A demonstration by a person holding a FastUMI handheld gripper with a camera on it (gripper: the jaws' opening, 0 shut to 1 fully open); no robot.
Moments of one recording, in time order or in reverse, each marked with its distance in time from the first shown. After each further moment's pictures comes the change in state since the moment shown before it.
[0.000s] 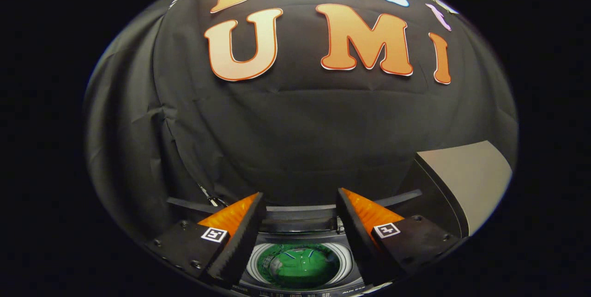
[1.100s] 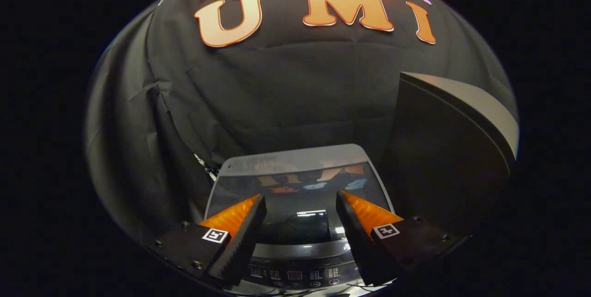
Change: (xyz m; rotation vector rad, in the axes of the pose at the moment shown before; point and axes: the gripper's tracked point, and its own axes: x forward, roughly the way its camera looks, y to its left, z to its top) arm -0.016 -0.019 -0.147 0.082 0.198 -0.009
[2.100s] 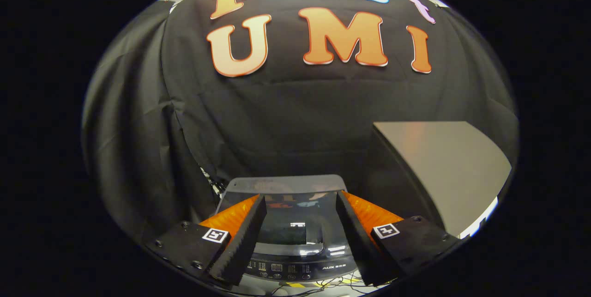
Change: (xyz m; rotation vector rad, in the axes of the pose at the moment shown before) arm -0.057 -0.020 0.064 -0.063 -0.180 0.018
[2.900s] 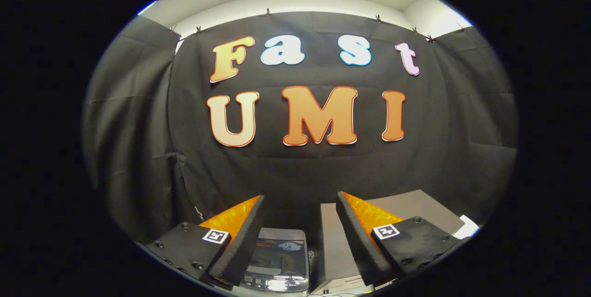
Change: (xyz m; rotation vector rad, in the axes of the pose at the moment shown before) arm -0.171 -0.096 0.169 -0.060 -0.327 -0.037
